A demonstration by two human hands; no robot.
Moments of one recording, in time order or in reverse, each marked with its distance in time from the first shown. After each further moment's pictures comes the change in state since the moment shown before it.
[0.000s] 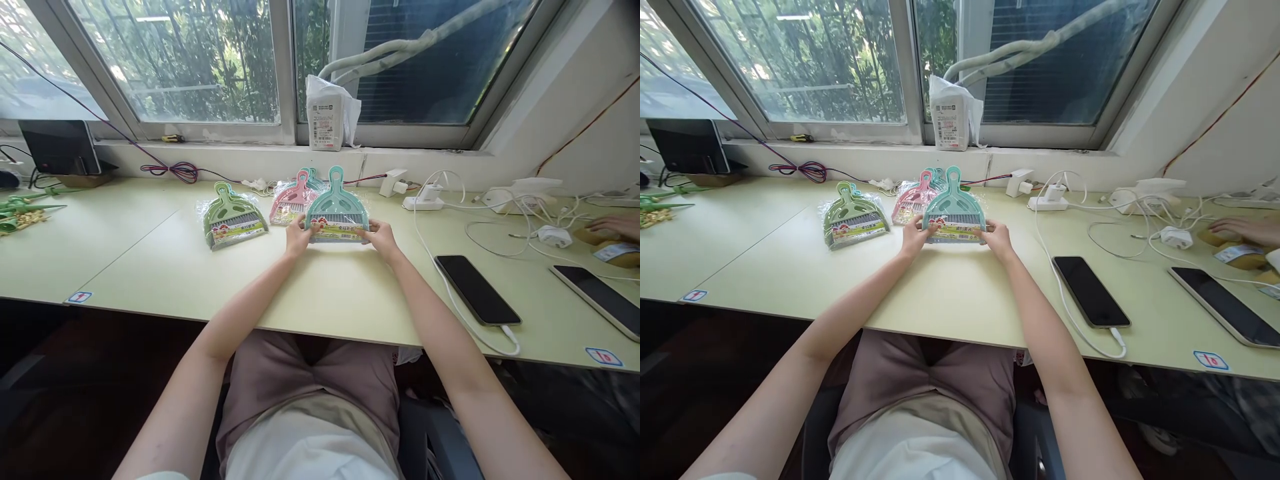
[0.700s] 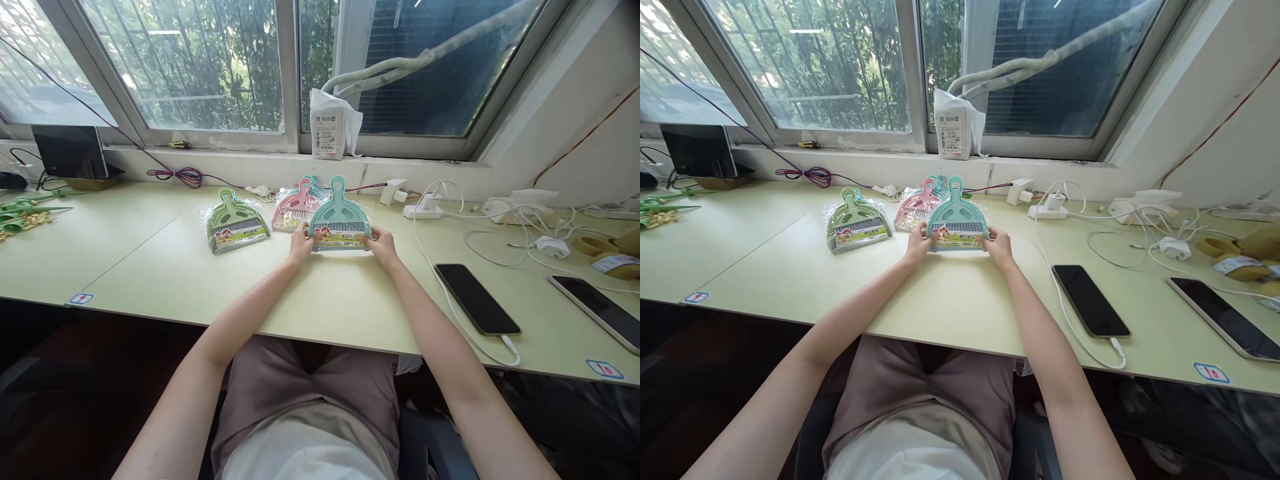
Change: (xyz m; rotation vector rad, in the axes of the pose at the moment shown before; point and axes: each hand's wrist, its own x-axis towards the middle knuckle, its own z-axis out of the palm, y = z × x) left_hand 0.002 -0.006 0.002 0.047 -0.024 -0.028; right_hand 0.003 0.008 -0.003 -0.085 0.068 -0.052
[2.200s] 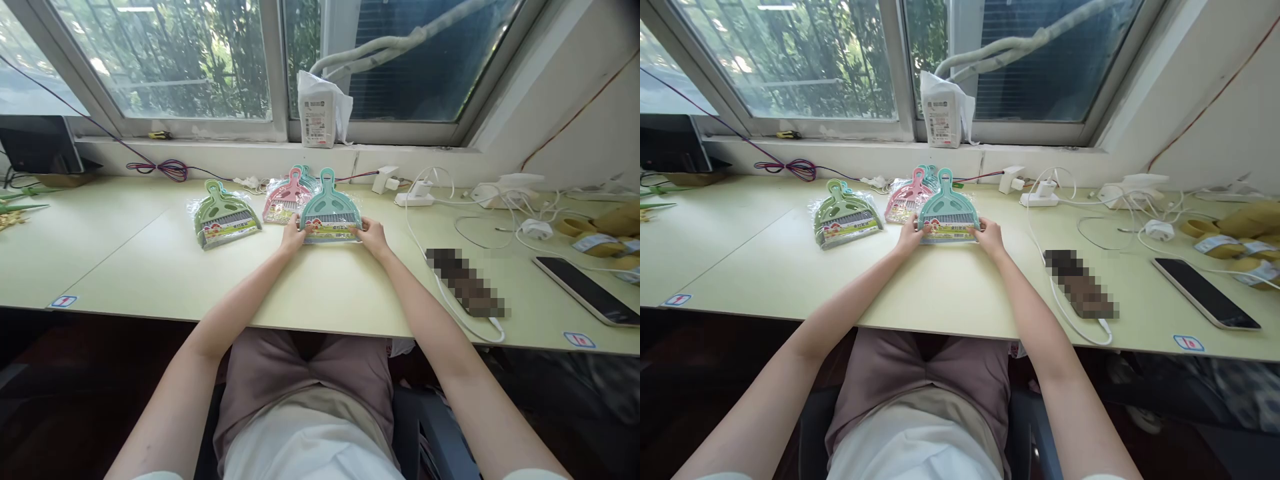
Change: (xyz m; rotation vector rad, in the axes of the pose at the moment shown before) left_hand 0.004 -0.007 -0.003 0.027 -0.087 -0.009; right_hand -0.005 -0.003 0.002 -0.123 -0.018 -0.024
